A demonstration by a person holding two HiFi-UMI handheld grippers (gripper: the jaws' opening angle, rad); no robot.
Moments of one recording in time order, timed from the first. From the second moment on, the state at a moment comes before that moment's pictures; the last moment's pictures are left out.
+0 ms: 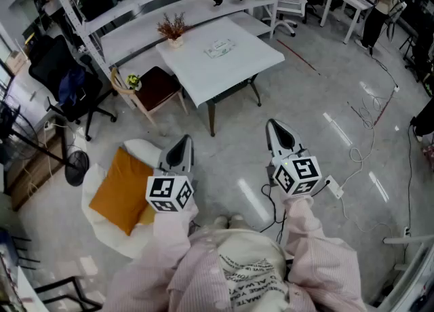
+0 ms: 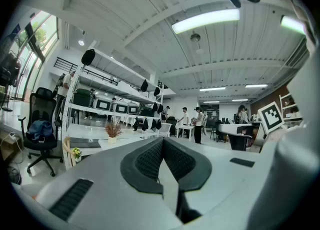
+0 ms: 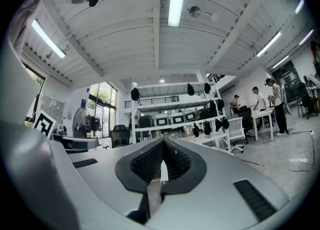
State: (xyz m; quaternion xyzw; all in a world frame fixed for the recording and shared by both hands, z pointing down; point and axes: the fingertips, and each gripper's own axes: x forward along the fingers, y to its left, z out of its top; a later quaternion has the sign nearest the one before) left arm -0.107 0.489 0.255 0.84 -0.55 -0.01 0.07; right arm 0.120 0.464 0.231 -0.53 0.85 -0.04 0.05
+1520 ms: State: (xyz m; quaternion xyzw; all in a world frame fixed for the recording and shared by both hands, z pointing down) left arm -0.083 0.458 0.293 0.83 -0.55 -0.01 0.11; right arm 0.147 0.418 0.267 -0.52 0.85 -0.05 0.05
